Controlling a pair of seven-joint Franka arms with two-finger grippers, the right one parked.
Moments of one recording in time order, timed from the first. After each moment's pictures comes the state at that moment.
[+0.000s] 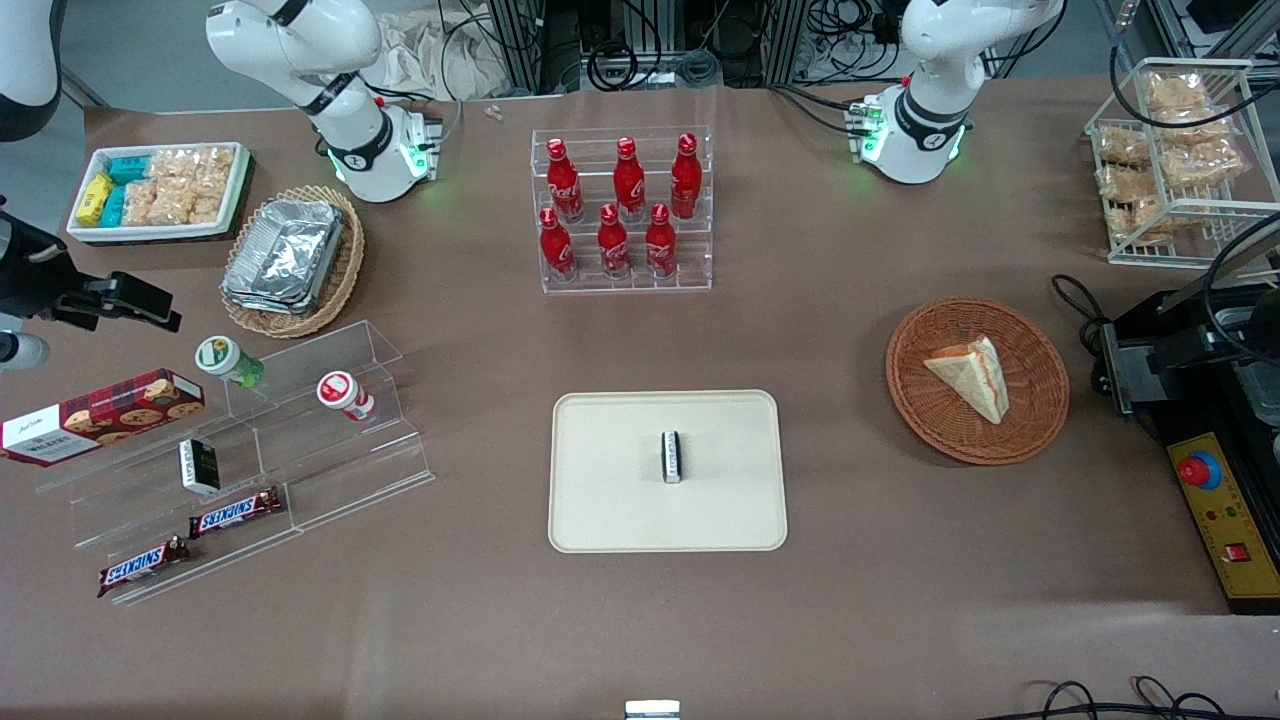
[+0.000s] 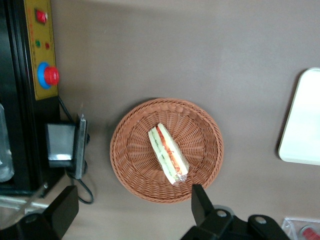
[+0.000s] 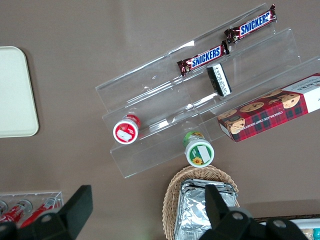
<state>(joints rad) 0.39 0.22 -0.30 -1.47 0.03 1.59 -0.09</state>
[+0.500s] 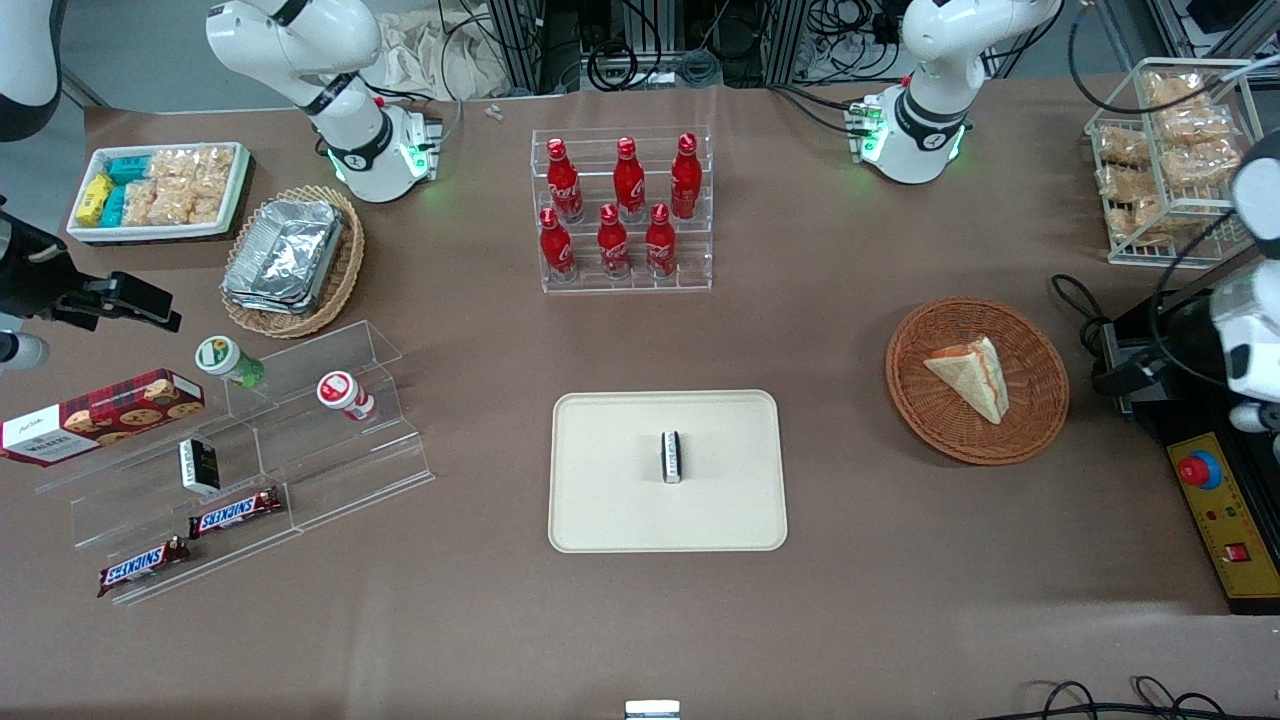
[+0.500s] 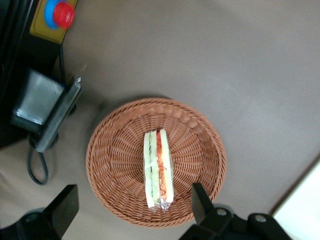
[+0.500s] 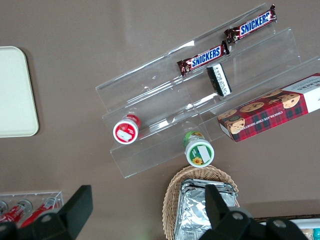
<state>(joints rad) 0.41 0.08 -0.30 -1.93 0.02 1.96 -0.51</state>
